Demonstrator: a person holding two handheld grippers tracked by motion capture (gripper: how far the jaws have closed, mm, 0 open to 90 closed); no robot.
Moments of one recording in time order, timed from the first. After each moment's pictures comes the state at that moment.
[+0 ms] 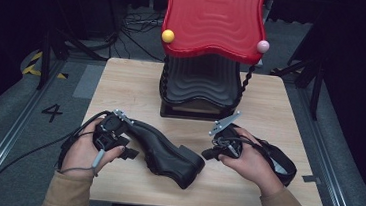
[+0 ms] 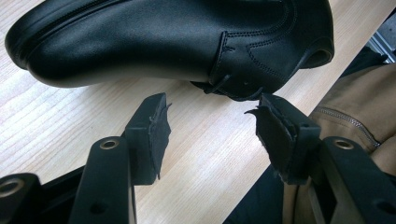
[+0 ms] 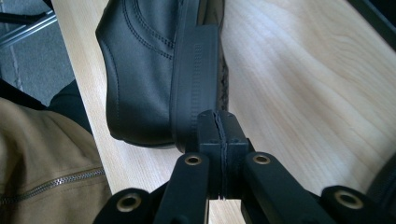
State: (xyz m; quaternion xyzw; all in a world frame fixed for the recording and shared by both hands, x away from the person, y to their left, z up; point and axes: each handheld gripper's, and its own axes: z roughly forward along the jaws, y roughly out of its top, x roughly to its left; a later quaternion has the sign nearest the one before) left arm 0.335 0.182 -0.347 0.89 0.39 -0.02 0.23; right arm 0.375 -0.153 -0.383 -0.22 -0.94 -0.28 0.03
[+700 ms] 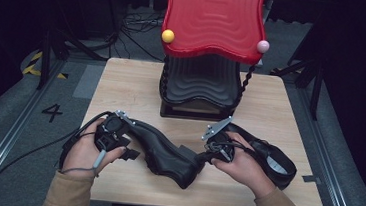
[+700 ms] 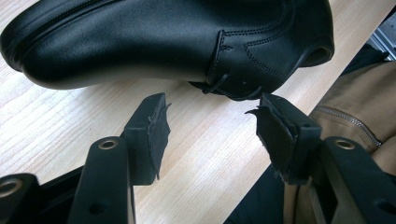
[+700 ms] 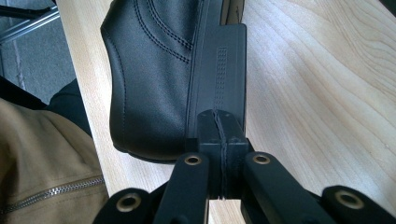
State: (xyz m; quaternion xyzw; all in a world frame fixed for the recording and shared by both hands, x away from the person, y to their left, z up) left arm 0.335 0.179 -0.348 0.89 0.39 -0.02 0.22; right arm 0.369 -0.139 -0.396 -0.20 -0.94 -0.28 0.03
